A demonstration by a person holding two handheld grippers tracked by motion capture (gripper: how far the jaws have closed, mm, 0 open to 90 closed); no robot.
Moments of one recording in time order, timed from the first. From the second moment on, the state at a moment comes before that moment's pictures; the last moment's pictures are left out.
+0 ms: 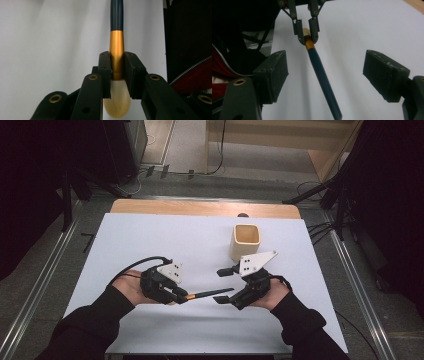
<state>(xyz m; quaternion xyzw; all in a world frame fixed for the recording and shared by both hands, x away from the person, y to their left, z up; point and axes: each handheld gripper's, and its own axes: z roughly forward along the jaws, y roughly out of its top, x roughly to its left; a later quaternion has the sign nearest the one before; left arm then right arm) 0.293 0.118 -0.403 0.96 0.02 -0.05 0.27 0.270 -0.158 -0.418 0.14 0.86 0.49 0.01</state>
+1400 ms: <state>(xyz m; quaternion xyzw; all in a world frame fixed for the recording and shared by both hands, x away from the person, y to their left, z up) 0.293 0.094 -0.402 0.98 -0.02 -0.04 0.20 0.280 -0.118 -0.446 0.12 0.91 0.39 -0.05</state>
